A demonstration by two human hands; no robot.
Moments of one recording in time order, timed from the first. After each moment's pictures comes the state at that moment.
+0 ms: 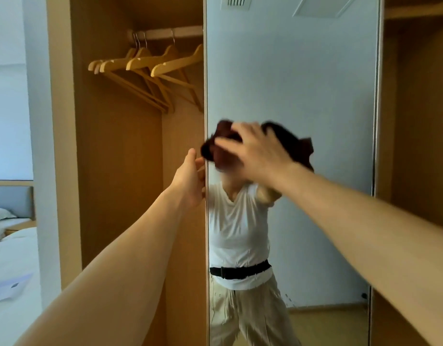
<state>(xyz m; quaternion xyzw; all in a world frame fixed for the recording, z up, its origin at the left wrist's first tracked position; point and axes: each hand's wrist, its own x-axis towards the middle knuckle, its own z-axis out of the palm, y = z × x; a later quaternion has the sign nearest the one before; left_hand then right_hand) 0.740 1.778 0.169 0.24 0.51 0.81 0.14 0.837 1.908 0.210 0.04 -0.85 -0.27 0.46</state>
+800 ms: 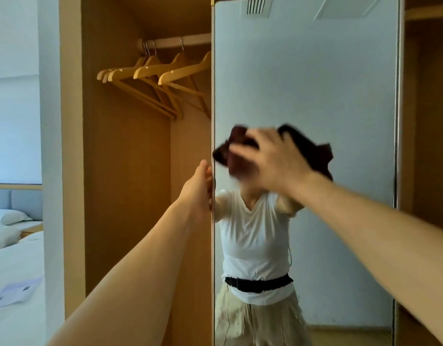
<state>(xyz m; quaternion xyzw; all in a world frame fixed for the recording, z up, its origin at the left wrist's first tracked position) 0.731 1.787 0.164 0.21 0.54 0.81 0.10 0.832 1.932 0.214 0.07 -0.82 -0.26 0.51</state>
